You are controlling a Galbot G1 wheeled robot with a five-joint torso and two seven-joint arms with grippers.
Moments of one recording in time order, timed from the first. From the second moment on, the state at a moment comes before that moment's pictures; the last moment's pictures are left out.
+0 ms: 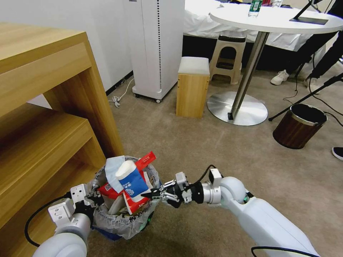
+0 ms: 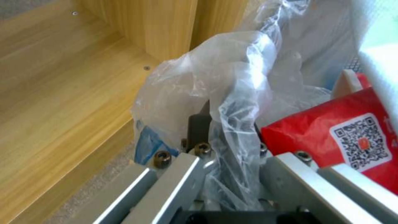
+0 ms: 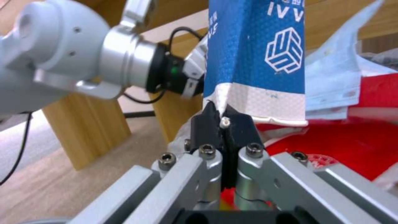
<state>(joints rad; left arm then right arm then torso) 1.68 -1.24 -0.59 -2.41 -0.78 0.59 -0.63 -0.81 1.03 -0.18 1.69 0.77 -0.13 -1.01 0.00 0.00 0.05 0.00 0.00</state>
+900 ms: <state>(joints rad) 1.69 -1.26 -0.59 -2.43 -0.75 0.59 -0.62 -0.87 0.94 -0.12 1.82 0.78 -0.21 -0.85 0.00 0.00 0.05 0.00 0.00</state>
